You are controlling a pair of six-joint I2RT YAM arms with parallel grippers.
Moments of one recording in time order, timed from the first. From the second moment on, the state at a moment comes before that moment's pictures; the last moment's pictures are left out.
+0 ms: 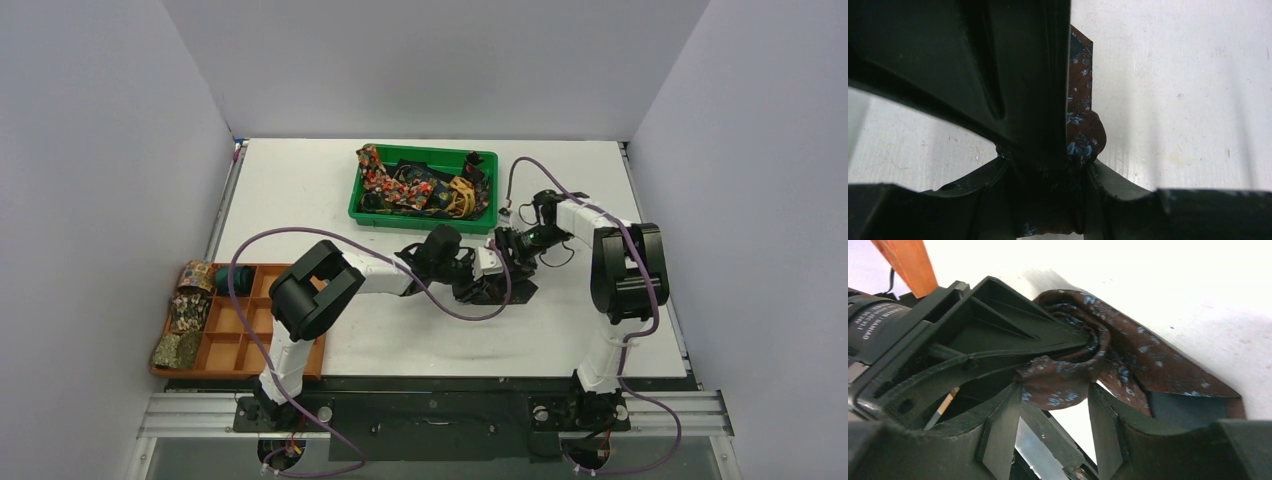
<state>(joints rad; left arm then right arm) -0.86 2.06 1.16 0.29 0.57 0.32 0.13 1.91 1.26 -0.94 -0.80 -0.10</state>
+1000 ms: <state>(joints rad) -0.87 2.06 1.17 0.36 0.58 0.23 0.07 1.98 1.27 -1.02 -0.86 -0.19</state>
